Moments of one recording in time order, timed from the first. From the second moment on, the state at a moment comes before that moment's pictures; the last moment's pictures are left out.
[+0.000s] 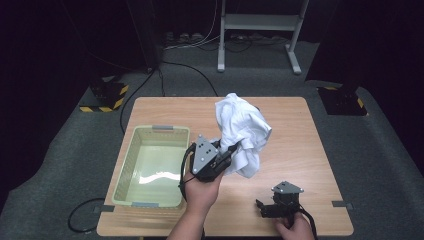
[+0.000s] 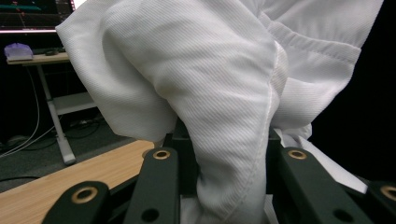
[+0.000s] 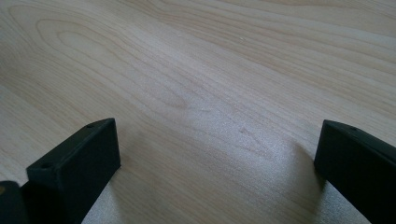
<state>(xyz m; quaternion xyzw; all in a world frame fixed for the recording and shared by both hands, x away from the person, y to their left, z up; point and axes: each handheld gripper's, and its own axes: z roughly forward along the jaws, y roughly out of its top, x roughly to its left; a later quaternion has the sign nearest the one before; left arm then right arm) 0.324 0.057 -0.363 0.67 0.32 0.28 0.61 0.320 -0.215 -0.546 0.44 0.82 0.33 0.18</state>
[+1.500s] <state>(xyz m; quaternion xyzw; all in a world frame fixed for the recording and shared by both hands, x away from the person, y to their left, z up) 0.344 0.031 -0.422 0.70 0.36 0.25 0.56 0.320 -0.215 -0.546 0.43 0.82 0.33 0.18</state>
